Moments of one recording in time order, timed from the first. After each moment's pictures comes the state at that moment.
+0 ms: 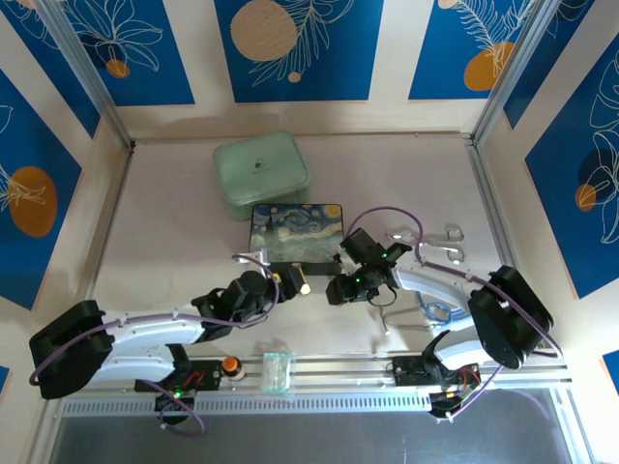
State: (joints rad) left arm -1.02 1.16 0.35 0.31 -0.29 -0.99; right arm 0.71 1.40 0.74 -0.59 -0.32 0.46
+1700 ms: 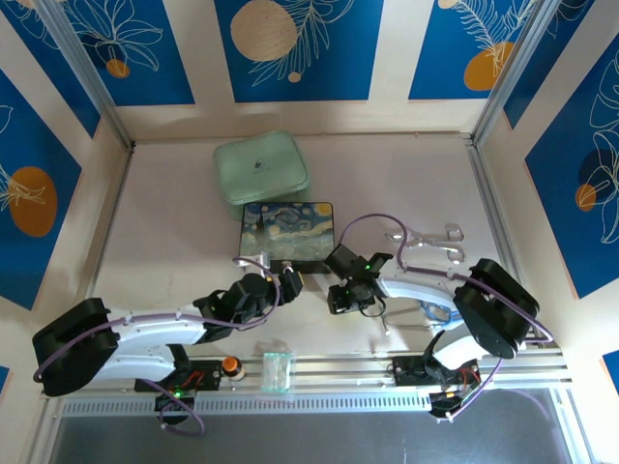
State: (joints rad) left arm -1.03 1.18 0.33 0.32 -0.29 -0.99; right arm 0.87 1.48 0.73 -0.60 -0.08 0.63
